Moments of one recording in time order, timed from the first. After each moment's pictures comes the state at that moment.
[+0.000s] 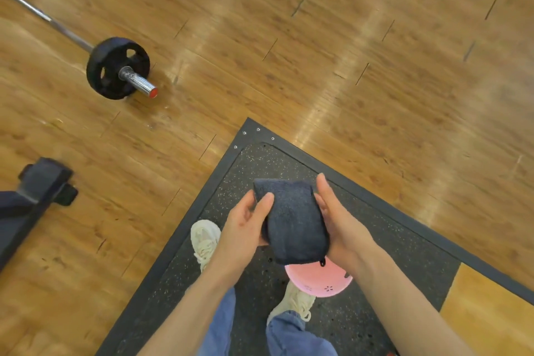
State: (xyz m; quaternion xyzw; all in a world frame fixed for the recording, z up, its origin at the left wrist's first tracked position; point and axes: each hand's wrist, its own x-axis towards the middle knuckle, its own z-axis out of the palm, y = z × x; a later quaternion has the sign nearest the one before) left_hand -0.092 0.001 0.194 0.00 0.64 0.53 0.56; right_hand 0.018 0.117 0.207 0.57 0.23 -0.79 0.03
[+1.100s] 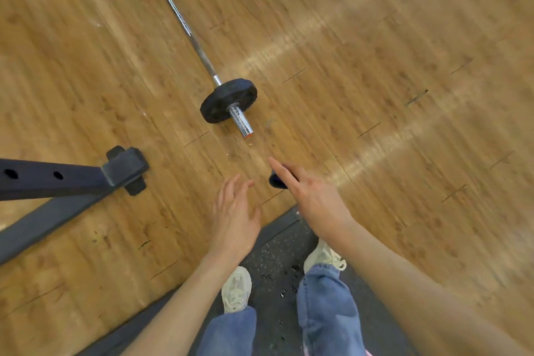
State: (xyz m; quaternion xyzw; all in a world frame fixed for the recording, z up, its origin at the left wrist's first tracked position) left_hand -0.383 0.003 0.171 0.10 0.92 0.24 0.30; right_hand -0.350 0.175 0.186 -0.01 0.96 -0.20 0.22
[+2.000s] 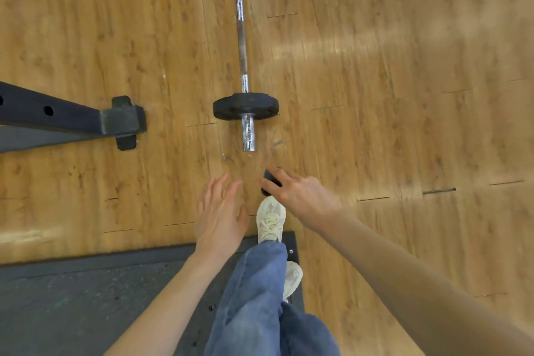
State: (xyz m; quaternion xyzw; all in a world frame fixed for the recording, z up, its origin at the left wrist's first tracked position) left_hand -0.468 0.113 0.130 -0.11 0.93 0.22 0.26; right_hand -0.533 0.289 0.149 -0.36 0.89 -0.03 0.28
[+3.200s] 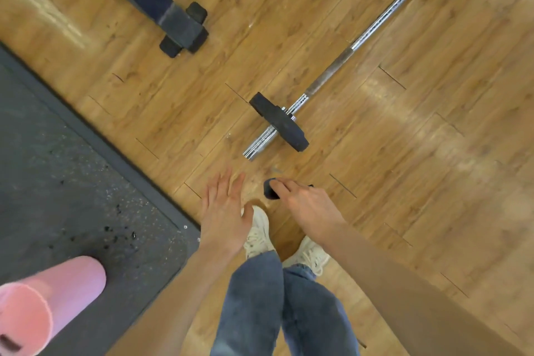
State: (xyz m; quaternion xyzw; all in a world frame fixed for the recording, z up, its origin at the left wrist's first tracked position) left_hand -0.573 0.229 0.067 -0.47 0.81 0.27 0.21; right_hand -0.731 0.319 0.064 -0.63 0.70 0.00 0.33
